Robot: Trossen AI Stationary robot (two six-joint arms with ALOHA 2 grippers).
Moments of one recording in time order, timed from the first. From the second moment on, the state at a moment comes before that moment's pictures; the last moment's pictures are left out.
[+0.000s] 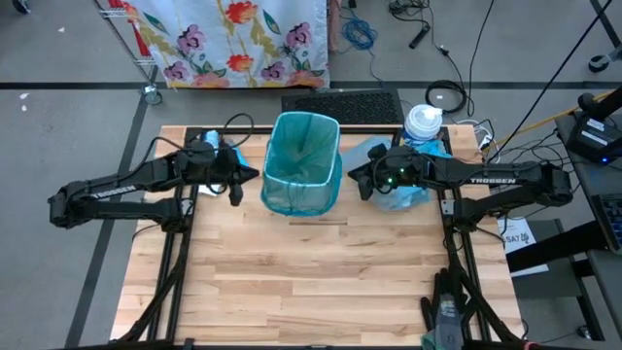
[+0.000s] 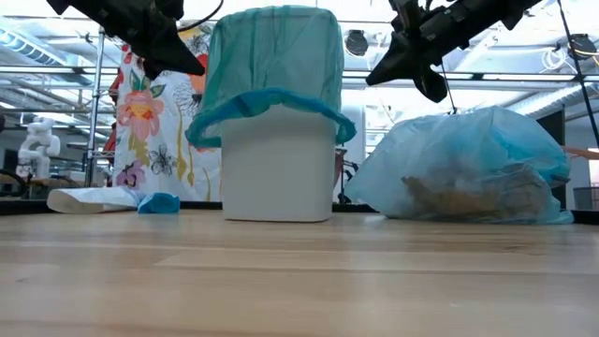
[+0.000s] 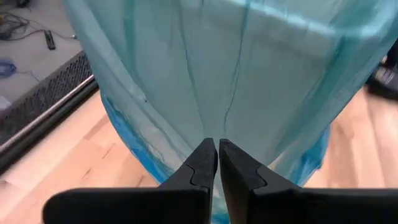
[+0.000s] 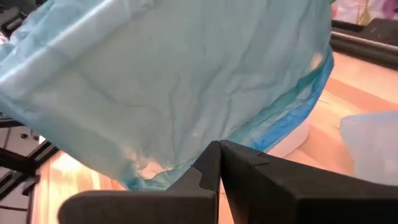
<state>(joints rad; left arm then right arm) 0.32 0.76 0.71 -0.41 0.04 -0.15 -0.19 1.13 0.81 -0.16 0.10 0.61</state>
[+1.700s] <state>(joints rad) 0.29 0.20 0.01 0.20 0.26 -0.15 -0.10 1.10 0.01 1.05 -0.21 0.38</state>
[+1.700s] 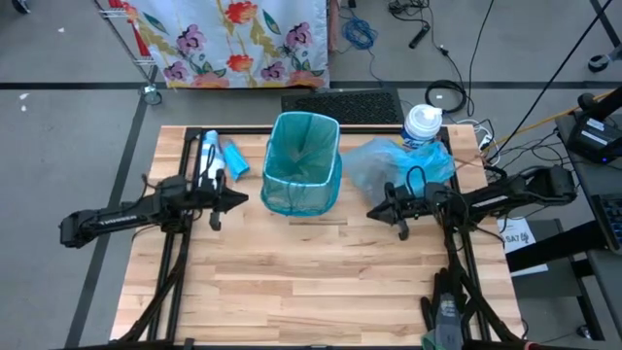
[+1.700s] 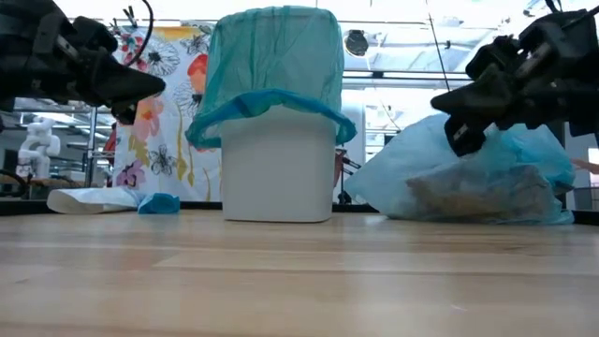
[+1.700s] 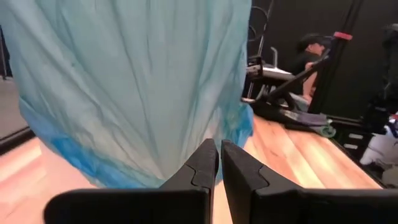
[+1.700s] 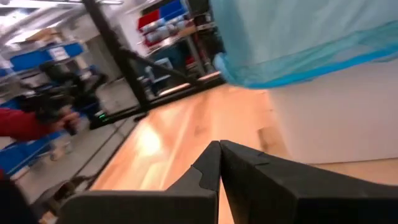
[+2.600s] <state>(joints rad) 0.29 0.00 0.12 -0.30 0.15 -0.20 -0.34 0.35 0.01 0.14 -0.26 0.27</state>
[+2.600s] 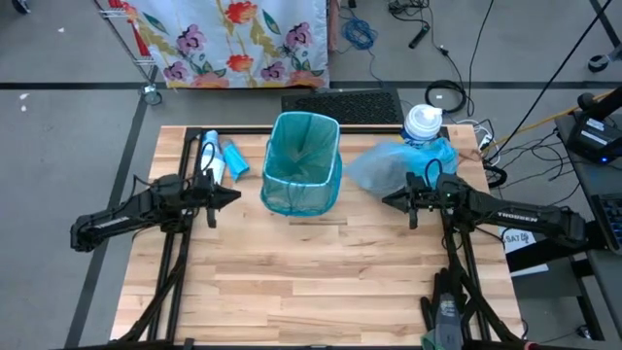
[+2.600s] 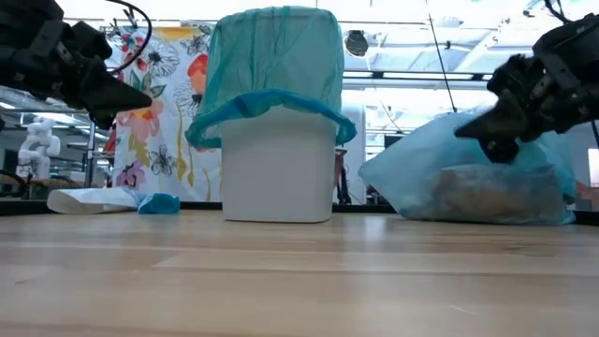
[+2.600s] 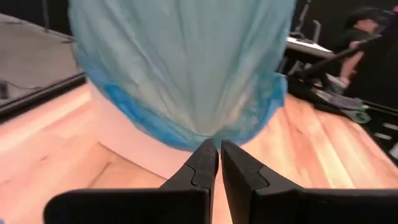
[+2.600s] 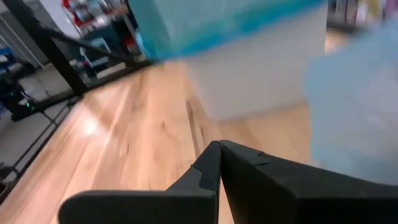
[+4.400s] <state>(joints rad) 0.29 0.00 0.12 -0.42 0.12 -0.15 -0.34 0.27 0.03 0.03 -0.26 0.40</state>
